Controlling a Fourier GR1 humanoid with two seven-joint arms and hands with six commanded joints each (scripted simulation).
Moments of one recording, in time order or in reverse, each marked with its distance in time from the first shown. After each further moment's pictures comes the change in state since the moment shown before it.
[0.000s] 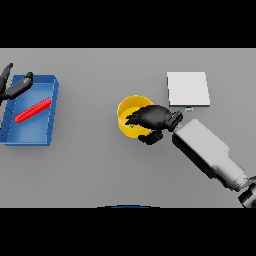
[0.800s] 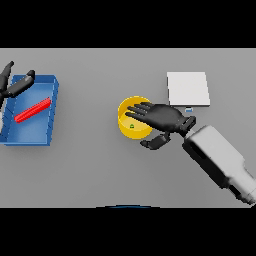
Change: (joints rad) left arm -0.013 -0.015 0.004 -0.007 0.007 0.019 0.025; right arm 0.131 -0.070 -0.092 -0.218 -0.062 -0.066 0.007
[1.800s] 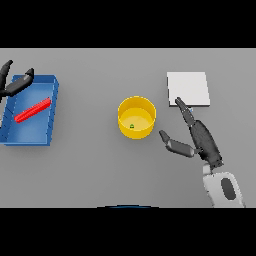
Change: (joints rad) left arm -0.010 0.013 -0.004 0.011 -0.012 0.001 -0.006; right arm 0.553 0.205 -0.400 -0.373 -0.479 -0.300 0.130
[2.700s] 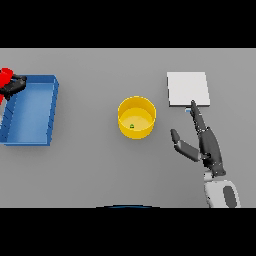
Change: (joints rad) left arm -0.041 -0.017 0.027 0.083 -0.049 0.117 0.062; right arm 0.093 0.100 -0.078 -0.012 -0.154 -0.052 -0.058
